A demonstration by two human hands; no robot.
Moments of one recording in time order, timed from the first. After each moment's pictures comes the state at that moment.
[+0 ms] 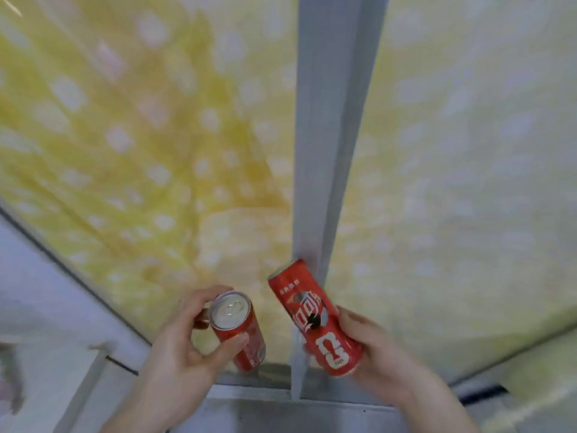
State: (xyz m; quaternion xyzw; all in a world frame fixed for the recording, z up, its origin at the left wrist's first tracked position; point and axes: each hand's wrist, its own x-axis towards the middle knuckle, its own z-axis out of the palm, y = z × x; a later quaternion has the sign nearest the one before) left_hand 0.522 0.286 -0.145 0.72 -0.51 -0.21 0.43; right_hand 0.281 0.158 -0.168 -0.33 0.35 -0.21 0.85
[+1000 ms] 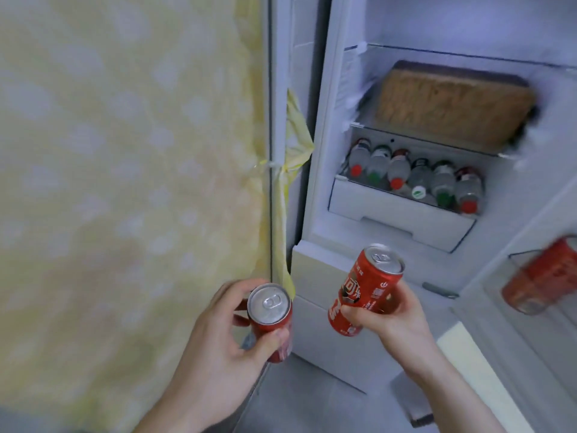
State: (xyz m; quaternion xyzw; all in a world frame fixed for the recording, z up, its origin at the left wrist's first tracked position) left_hand 0.279 0.150 -0.132 0.29 -0.82 -0.43 0.26; right_hand 0.071 0.306 -0.145 -0.20 0.72 -0.61 0.26
